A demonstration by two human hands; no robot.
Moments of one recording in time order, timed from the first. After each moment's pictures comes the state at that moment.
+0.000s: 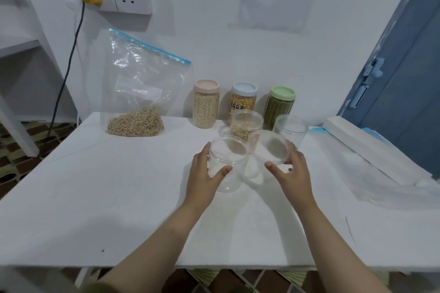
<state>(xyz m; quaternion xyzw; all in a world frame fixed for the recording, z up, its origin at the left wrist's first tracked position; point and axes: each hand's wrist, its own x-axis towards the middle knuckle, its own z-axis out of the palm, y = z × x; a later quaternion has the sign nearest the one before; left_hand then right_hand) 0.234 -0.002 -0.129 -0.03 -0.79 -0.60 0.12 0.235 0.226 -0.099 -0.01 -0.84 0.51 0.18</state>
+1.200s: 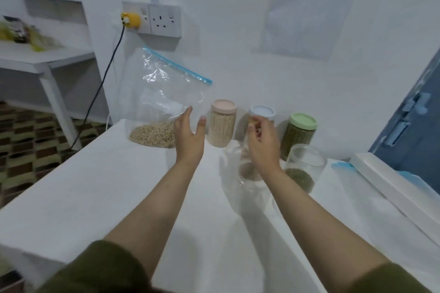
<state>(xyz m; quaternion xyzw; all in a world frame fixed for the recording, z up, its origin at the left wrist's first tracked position) 0.156 -0.022 -0.029 0.11 -0.73 -0.59 0.33 0.141 0.146 -0.013 0.11 -0.83 0.49 0.23</state>
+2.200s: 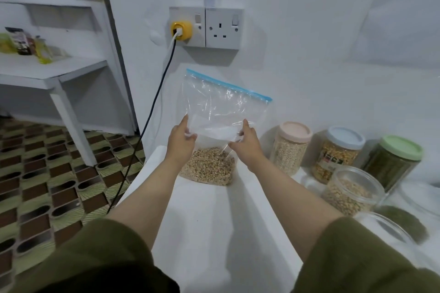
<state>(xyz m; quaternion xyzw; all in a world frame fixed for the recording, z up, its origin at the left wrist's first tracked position) 0.023 -0.293 -0.053 0.10 -0.83 -0.50 0.20 -0.010 -0.105 -0.043 0.10 -0.83 0.54 -0.01</state>
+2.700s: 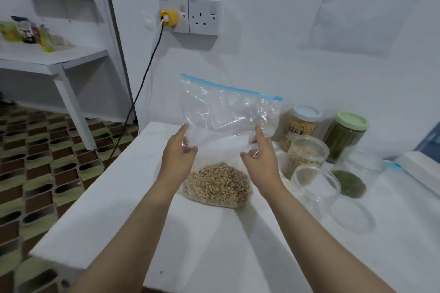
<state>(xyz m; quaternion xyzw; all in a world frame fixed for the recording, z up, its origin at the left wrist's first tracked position) 0.201 -0.181 -0.041 0.12 -0.78 -0.57 0.22 0.162 0.010 -0.044 0.12 -0.81 0.56 0.10</state>
